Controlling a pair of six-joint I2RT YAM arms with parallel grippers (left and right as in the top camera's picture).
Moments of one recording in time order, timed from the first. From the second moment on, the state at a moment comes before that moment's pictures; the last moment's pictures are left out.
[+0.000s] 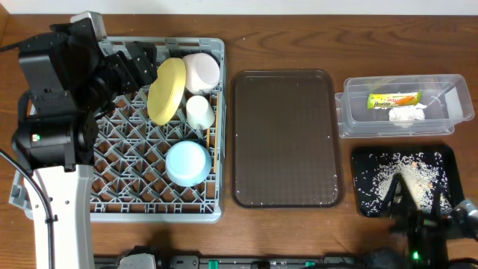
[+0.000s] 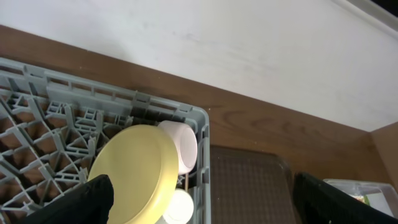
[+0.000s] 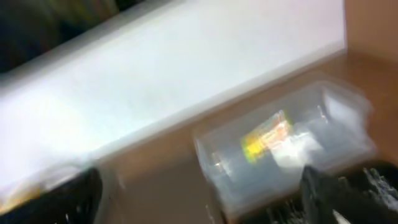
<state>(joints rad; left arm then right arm) 0.12 1.26 1.49 -0.76 0.36 -0.32 0.27 0.01 0.63 -0.63 0.36 0.47</state>
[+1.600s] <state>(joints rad) 0.12 1.26 1.49 -0.76 0.36 -0.32 0.08 0.01 0.01 -0.07 0.03 -0.03</state>
